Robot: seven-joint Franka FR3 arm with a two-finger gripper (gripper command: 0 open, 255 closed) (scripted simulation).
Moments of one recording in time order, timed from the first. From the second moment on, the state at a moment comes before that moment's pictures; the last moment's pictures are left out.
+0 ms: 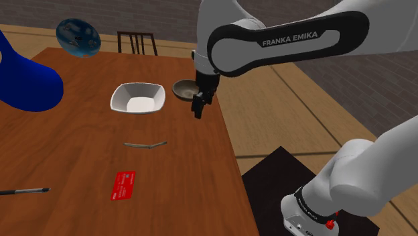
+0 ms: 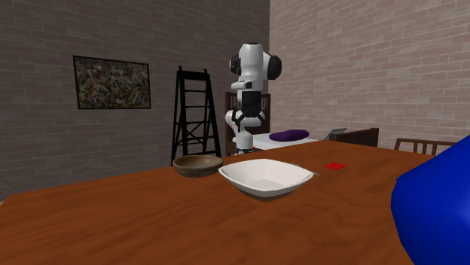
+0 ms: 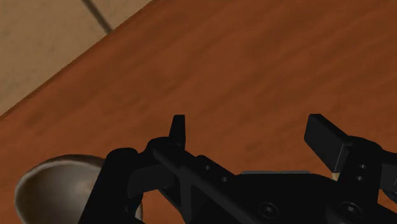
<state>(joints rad) 0.18 -0.17 0.25 -2.16 0.04 1.98 -0.09</state>
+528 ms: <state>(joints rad) 0.25 0.08 0.33 -1.97 -0.02 2.02 -0.06</state>
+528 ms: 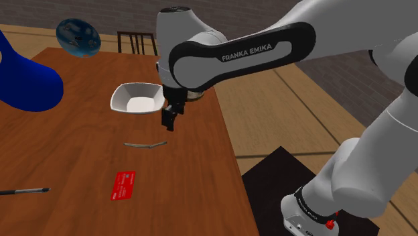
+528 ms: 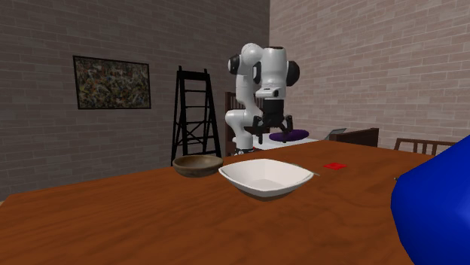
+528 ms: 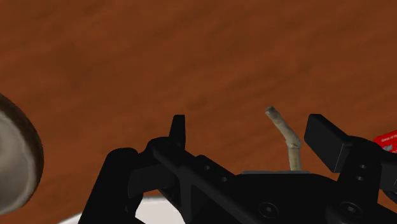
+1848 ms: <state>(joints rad) 0.36 0.38 0.38 -1.79 -0.13 2.11 -0.02</state>
